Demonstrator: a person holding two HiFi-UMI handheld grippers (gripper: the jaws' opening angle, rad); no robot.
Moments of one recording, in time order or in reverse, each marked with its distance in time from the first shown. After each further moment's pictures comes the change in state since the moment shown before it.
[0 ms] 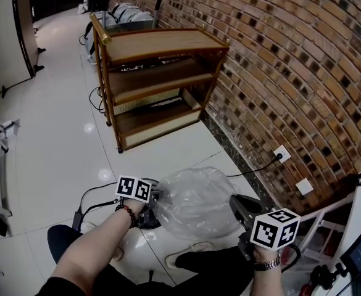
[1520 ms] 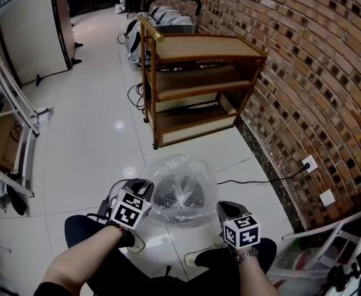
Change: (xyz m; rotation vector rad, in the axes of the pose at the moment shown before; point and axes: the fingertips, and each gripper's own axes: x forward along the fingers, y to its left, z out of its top) left arm -0.188 0.018 -0.010 0.641 -0.266 0.515; right arm 0.118 0.052 -0.113 -0.297 0.108 0.043
